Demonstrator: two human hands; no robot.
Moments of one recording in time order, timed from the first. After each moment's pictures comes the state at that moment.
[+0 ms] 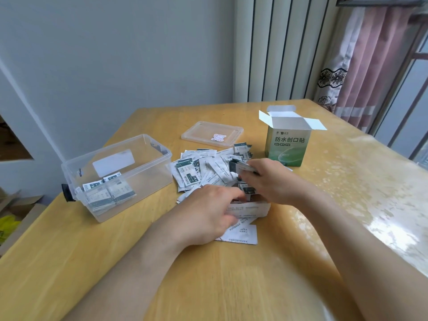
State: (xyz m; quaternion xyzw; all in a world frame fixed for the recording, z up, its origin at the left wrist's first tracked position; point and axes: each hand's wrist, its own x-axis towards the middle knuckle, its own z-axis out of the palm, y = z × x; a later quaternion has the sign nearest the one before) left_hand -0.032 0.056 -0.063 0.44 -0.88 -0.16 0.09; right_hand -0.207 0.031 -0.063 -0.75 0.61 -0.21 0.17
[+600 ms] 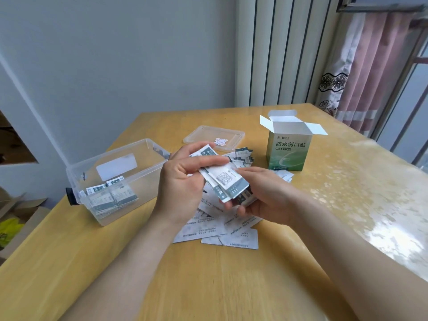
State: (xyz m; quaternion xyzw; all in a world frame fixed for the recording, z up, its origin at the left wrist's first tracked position) left_hand -0.019 0.036 -0.064 0.37 -0.68 -0.28 0.57; right_hand -0.178 0.051 -0.052 -0.45 0.45 -0.38 0.67
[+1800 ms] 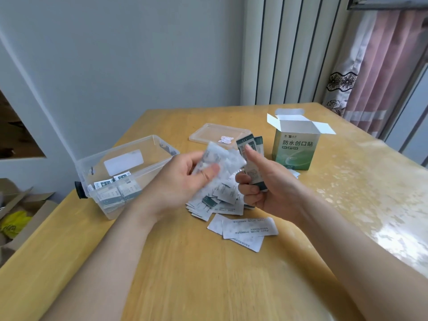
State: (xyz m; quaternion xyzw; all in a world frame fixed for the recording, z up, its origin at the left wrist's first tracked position) left_hand 0.009 0.040 -0.042 0.40 -0.75 -0.38 0.37; right_hand -0.184 0.039 -0.061 -0.39 0.41 -0.44 0.70
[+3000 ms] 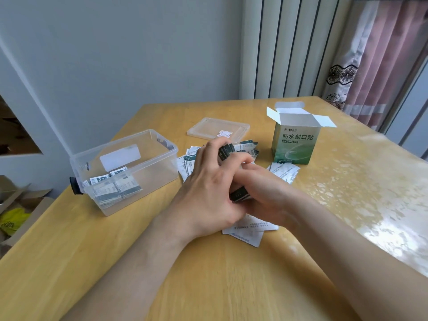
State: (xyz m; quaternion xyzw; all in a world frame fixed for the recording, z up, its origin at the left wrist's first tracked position) left_hand -0.029 0.060 -0.064 0.42 -0.85 -0.07 0.31; right_hand -0.160 0.055 -0.058 -0.51 0.42 -0.38 0.65
